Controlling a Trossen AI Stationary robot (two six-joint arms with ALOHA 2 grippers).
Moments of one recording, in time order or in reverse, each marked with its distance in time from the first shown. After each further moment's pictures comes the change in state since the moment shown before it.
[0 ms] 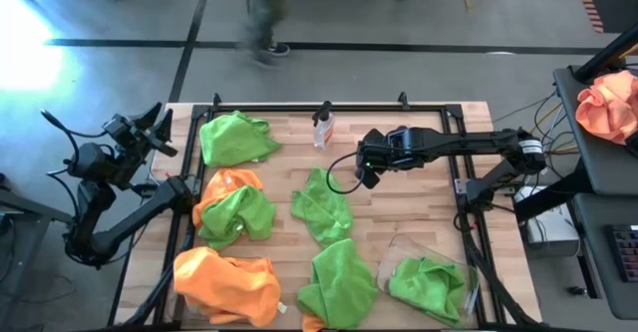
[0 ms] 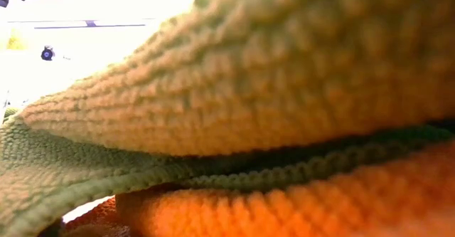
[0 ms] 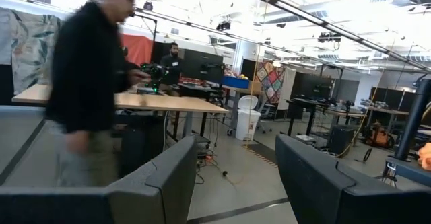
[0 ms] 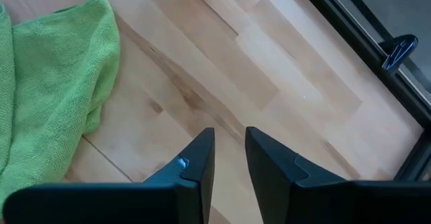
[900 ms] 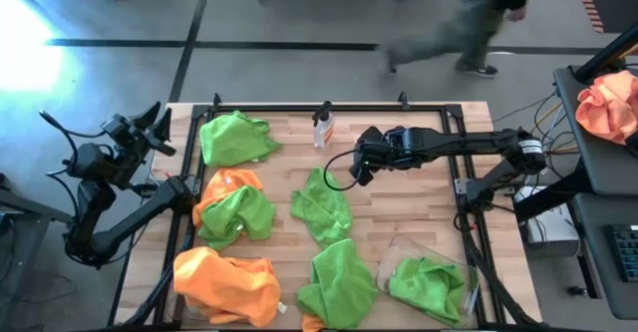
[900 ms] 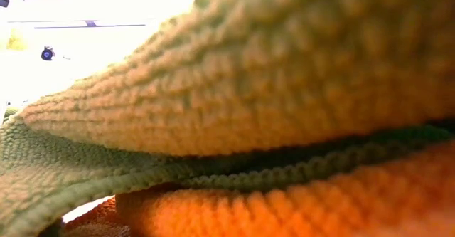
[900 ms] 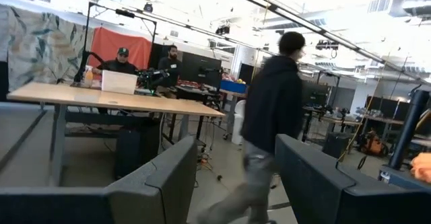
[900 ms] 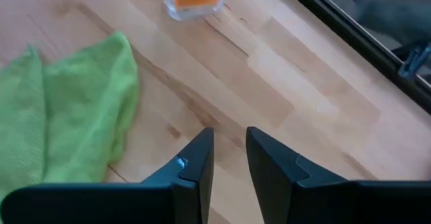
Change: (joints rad) left arm -0.001 0.000 0.000 0.018 0.000 -0.035; right arm 0.000 0.000 0.000 0.091 0.015 0.051
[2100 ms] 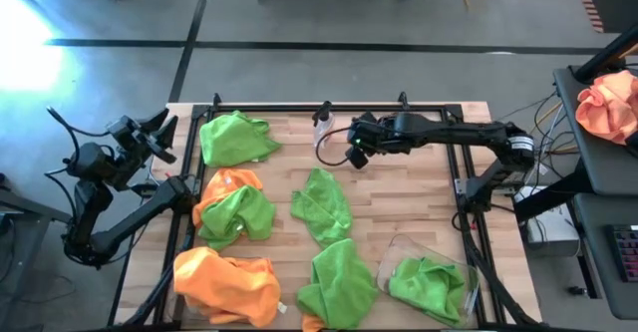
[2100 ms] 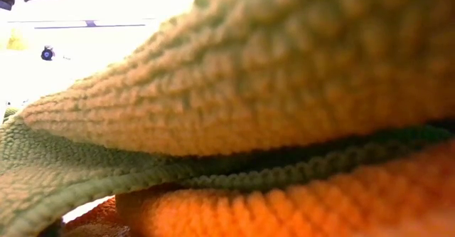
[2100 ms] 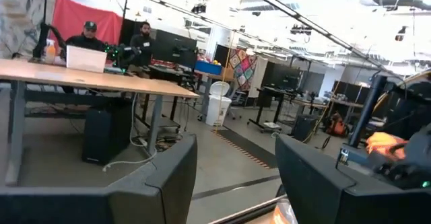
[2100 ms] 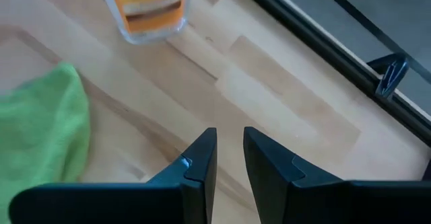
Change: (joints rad) left arm 0.000 0.000 0.026 -0.097 0.113 -0.071; right arm -0.161 0.070 0.000 0.074 0.000 -0.121
